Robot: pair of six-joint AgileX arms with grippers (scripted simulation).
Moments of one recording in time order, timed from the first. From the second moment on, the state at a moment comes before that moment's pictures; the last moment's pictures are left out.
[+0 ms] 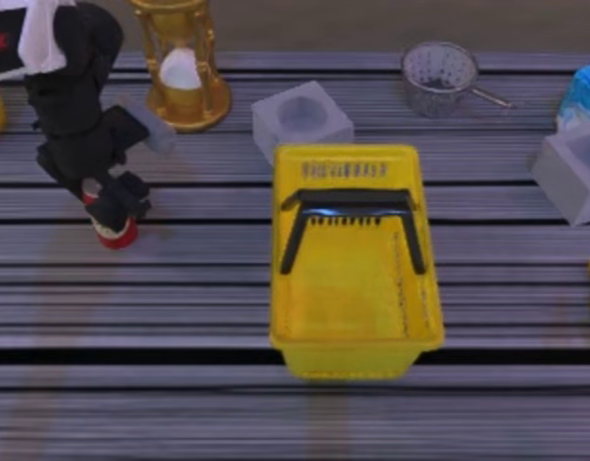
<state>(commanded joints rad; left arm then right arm) -0.17 2.28 1.73 -1.02 0.00 0.65 0.00 0.00 0.00 0.00 0.00 0.00</state>
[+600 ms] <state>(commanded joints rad) -0.17 2.28 1.73 -1.02 0.00 0.65 0.00 0.00 0.00 0.00 0.00 0.00</state>
